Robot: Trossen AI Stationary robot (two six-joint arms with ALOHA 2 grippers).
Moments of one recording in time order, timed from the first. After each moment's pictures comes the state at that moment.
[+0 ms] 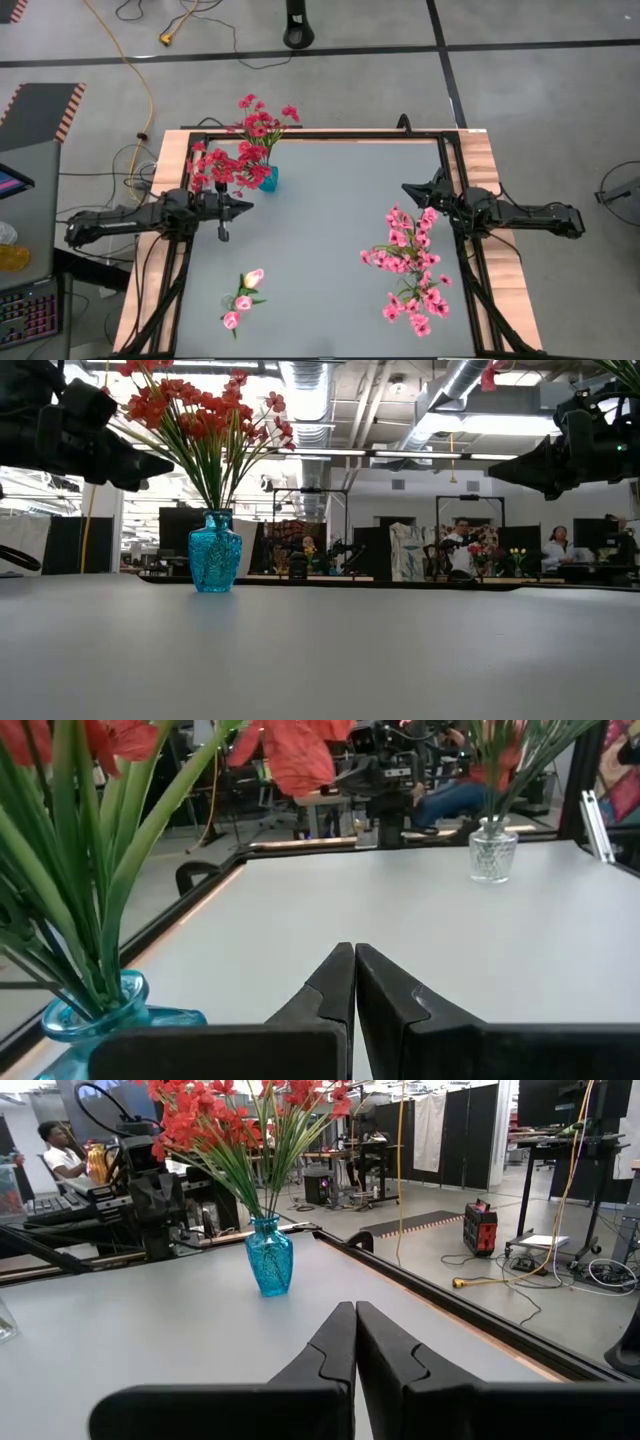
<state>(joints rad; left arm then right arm) 0.14 0.09 0.01 0.03 -0.01 0.09 -0.07 0.07 0.01 0.07 0.39 0.05</state>
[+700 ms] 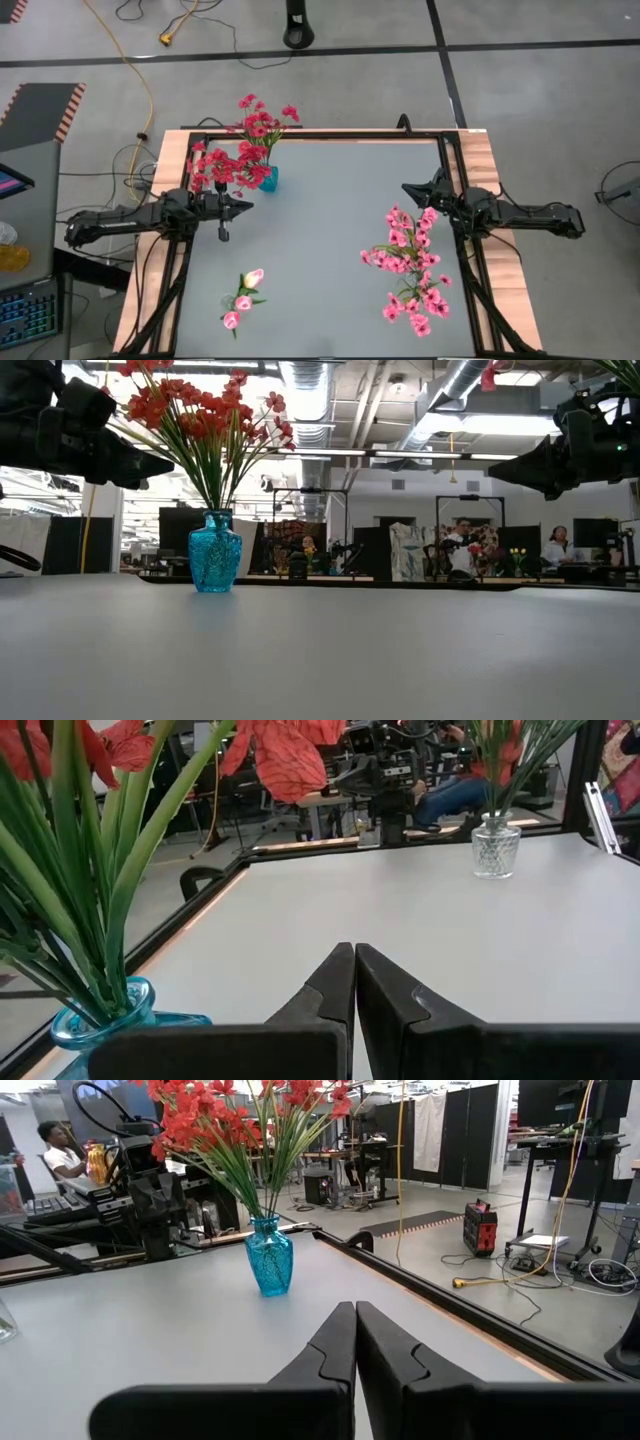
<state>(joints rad) 0.14 0.09 0.01 0.03 -0.02 0.13 -0.07 0.07 0.01 0.07 0.39 0.05</state>
